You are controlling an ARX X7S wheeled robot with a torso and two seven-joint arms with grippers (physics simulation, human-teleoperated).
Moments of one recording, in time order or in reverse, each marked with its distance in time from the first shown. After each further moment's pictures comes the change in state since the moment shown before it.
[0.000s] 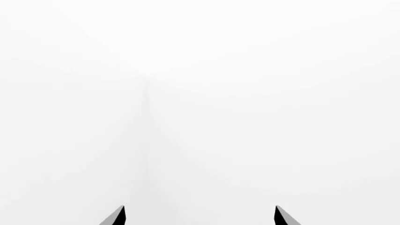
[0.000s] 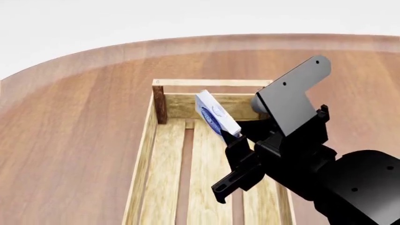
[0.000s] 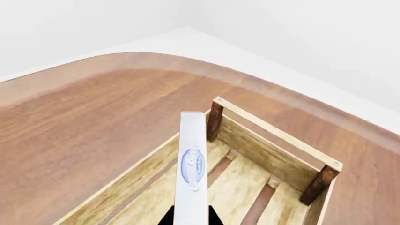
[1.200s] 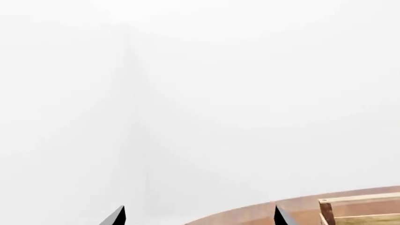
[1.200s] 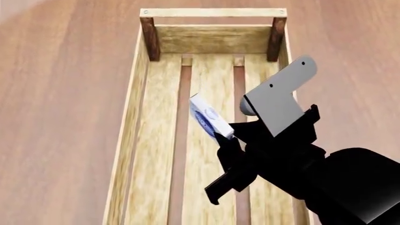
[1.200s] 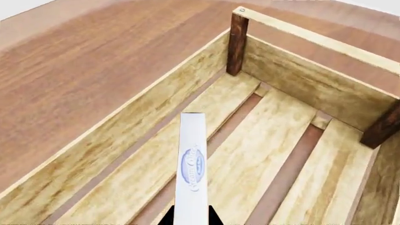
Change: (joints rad) left arm 0.000 -0.011 0.004 0.000 0.000 0.008 -0.020; right arm 0.024 -0.019 -0.058 0.023 -0.026 -0.013 -0.004
